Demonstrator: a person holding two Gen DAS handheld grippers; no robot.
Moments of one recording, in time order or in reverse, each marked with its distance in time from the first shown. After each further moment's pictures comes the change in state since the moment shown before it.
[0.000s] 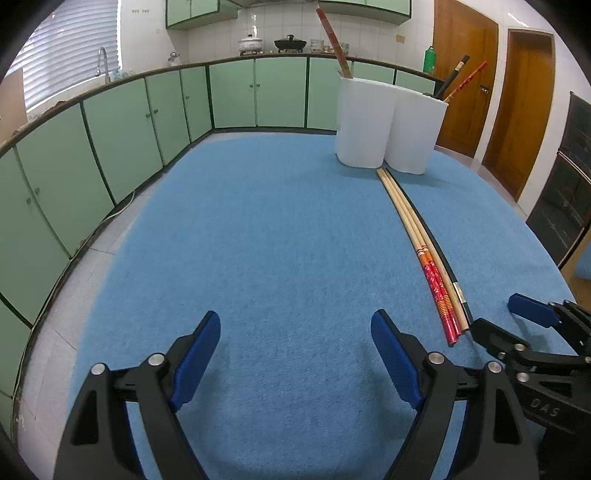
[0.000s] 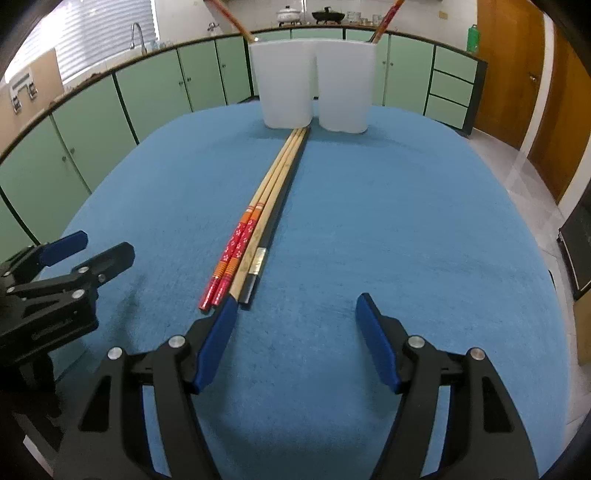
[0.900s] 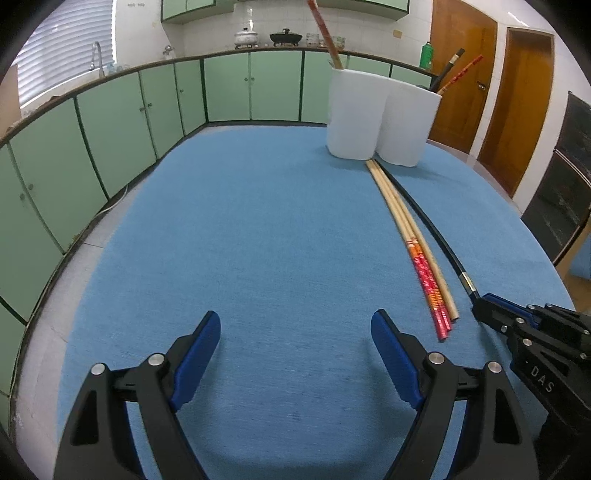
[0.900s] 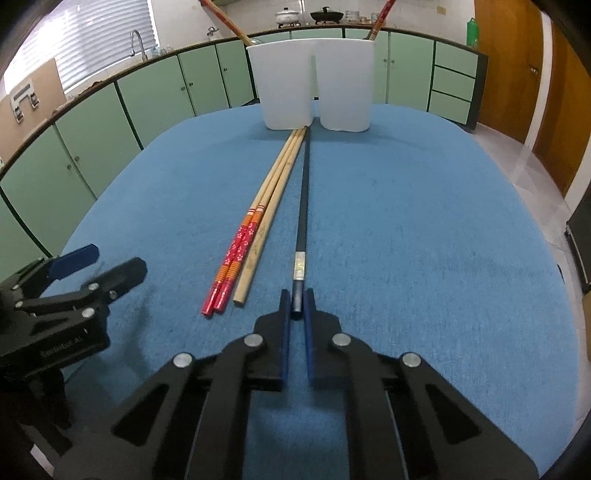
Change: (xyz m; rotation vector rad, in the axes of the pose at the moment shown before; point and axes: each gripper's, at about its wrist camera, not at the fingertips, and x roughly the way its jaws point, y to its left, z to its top) left arm 0.003 -0.009 0.000 0.002 0.026 -0.032; right arm -0.003 -0.006 -0.001 0.038 -0.018 0.049
